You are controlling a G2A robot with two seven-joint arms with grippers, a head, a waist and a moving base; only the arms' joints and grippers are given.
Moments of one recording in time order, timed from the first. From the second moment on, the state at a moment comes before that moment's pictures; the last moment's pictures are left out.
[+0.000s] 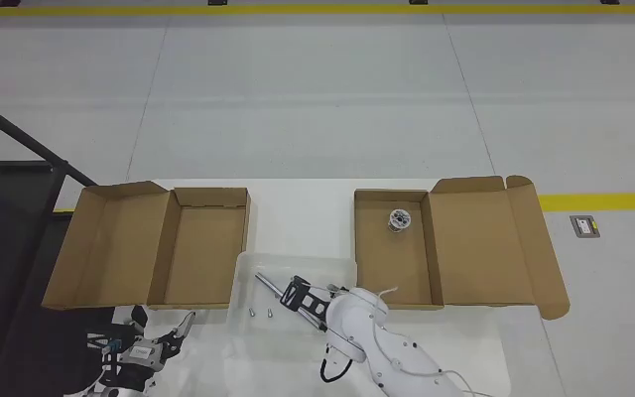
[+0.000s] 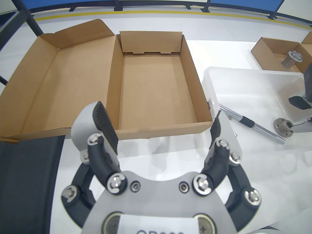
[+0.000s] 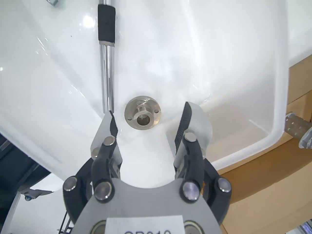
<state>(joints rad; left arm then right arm) 1.84 -1.16 -1.75 -1.86 1.15 -0.14 0.15 -0.82 -1.51 0.77 -1.40 -1.51 -0.25 1.23</state>
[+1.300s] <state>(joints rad) 1.84 -1.16 -1.75 -1.86 1.15 -0.14 0.15 -0.73 -1.57 0.76 -1.19 -1.46 -0.25 1.33</state>
